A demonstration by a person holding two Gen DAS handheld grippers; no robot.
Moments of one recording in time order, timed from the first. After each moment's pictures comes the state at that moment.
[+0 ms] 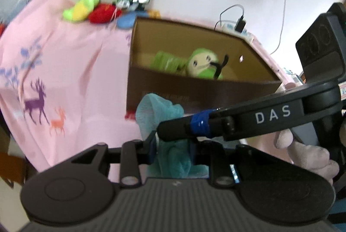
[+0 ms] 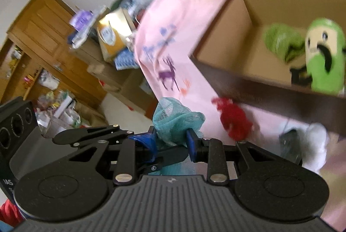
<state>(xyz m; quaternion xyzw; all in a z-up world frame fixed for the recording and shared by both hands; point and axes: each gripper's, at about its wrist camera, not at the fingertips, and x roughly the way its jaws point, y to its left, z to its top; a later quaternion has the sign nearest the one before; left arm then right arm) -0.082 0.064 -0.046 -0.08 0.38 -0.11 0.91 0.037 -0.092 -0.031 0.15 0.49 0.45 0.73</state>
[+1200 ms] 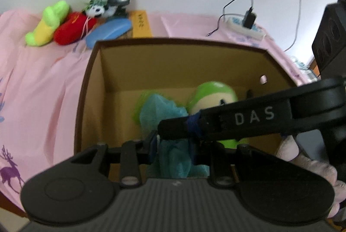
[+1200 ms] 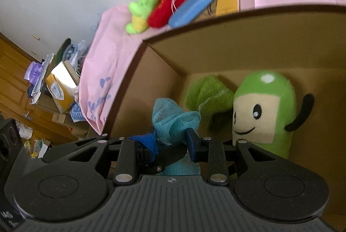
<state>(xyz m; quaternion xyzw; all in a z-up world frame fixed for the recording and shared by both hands) 0.096 0.028 -0.070 -0.03 0.42 -0.12 0.90 0.167 -0.118 -0.071 0.21 0.52 0.32 0.76</state>
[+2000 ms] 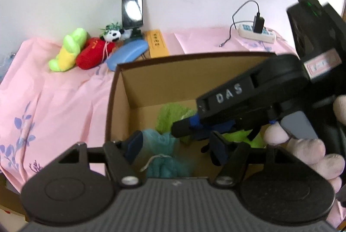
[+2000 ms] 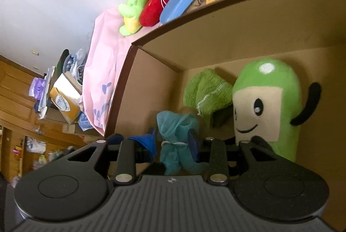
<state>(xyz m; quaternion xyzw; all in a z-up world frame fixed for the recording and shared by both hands) 0.066 0.020 -0.042 0.03 0.37 -0.07 0.92 0.172 -0.135 -0.073 0.26 0.54 0.31 0.74</state>
